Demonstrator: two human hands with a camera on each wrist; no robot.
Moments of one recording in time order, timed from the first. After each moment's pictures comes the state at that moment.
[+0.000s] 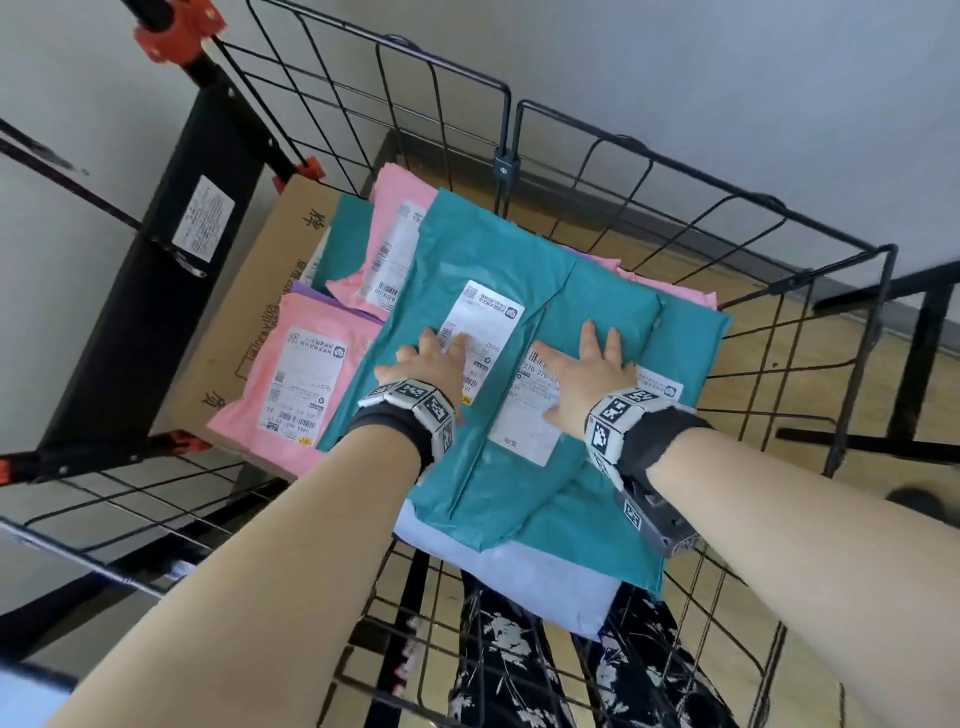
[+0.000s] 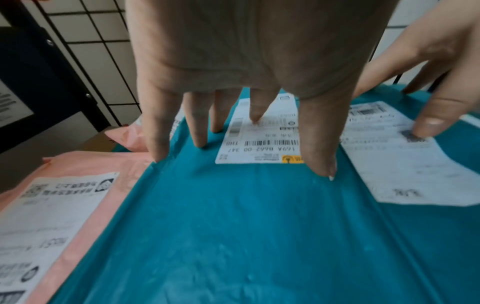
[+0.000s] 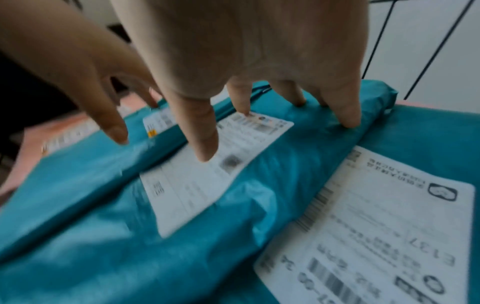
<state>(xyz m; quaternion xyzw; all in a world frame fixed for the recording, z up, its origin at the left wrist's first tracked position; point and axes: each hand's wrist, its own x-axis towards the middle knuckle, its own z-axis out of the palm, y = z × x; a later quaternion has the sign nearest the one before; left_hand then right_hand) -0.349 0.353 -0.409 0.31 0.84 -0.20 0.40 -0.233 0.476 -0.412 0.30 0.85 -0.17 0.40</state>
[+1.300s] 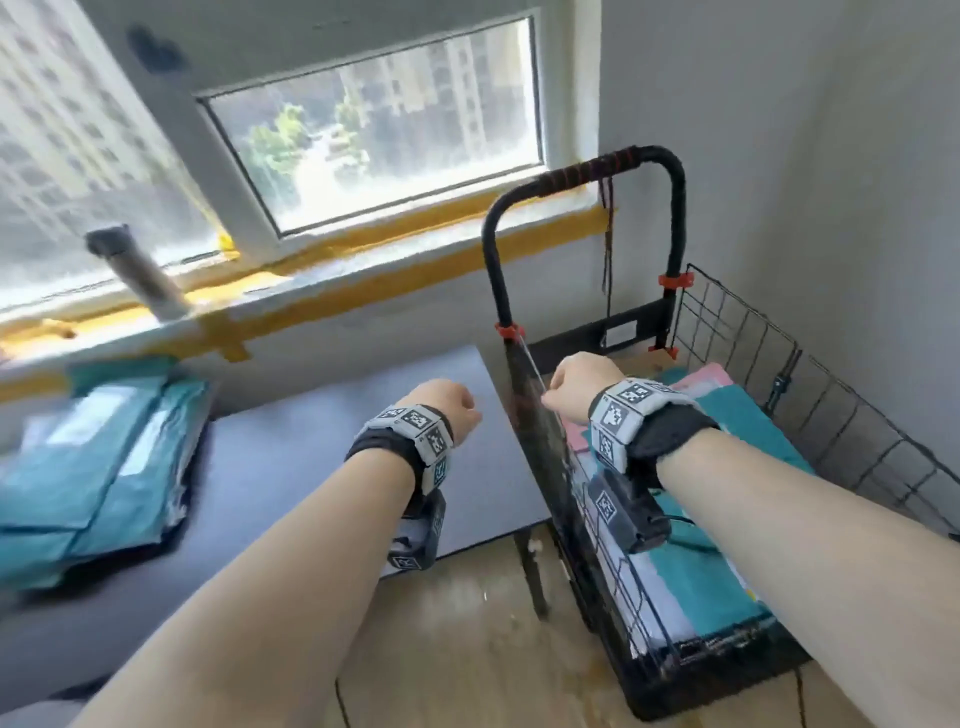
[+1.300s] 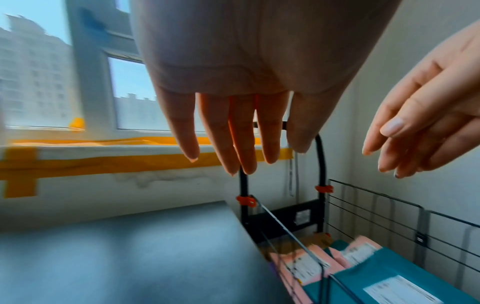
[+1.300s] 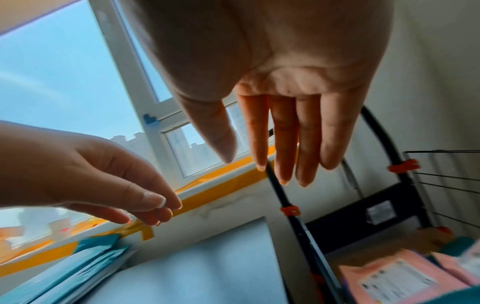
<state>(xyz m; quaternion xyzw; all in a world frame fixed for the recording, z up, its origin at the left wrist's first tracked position) -0.060 0.095 -0.089 -0.09 0.98 0.07 0.14 -0.115 0.257 -0.102 -0.12 0.96 -0.20 0.14</state>
